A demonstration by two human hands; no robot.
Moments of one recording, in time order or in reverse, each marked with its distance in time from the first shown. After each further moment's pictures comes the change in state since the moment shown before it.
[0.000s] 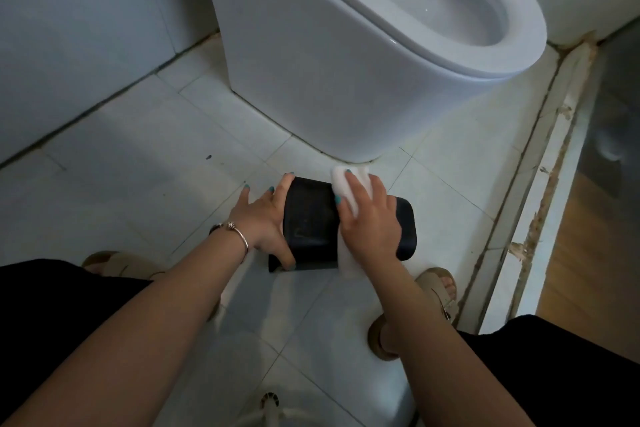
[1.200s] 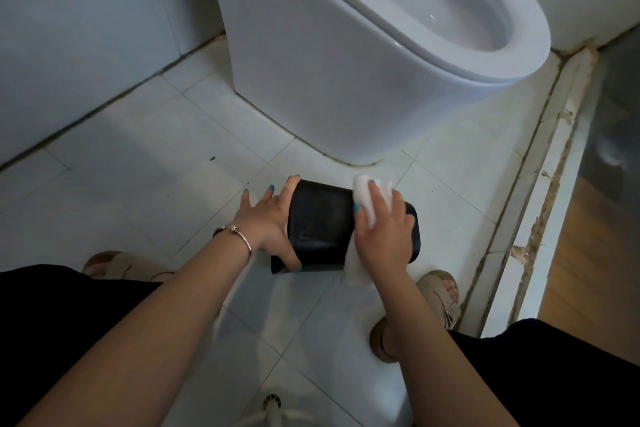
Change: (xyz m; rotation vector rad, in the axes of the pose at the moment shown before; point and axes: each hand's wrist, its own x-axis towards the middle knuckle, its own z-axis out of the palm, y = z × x) left_hand 0.000 0.001 0.002 0.017 0.001 0.003; right_hand -0.014 0.005 -0.005 0.102 -0.001 0.200
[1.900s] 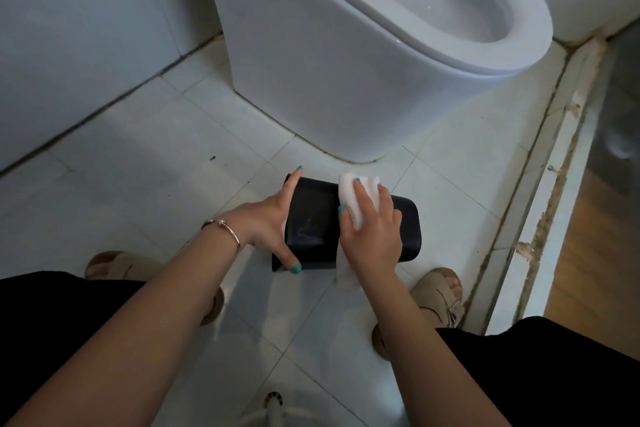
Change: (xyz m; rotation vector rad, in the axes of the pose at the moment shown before) left_hand -0.001 -0.006 -0.008 -0.201 -0.106 0.124; right_hand -0.012 -0.013 0.003 -0.005 0.012 -0.063
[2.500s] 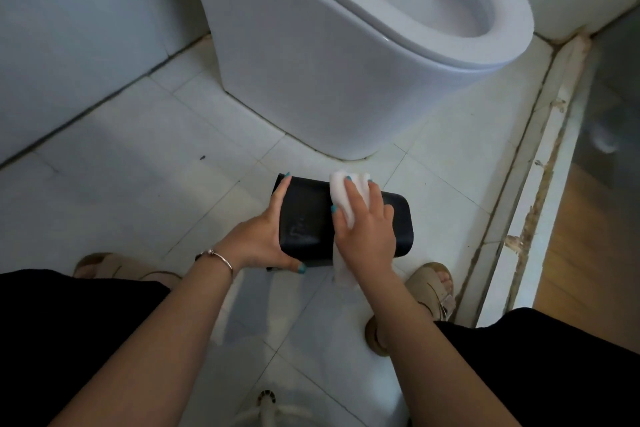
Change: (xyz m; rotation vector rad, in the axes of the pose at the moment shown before) left_hand -0.009 0.001 0.041 -0.311 0.194 0.048; right_hand 0.001 0.013 -0.002 -0.077 -0.013 -0.104
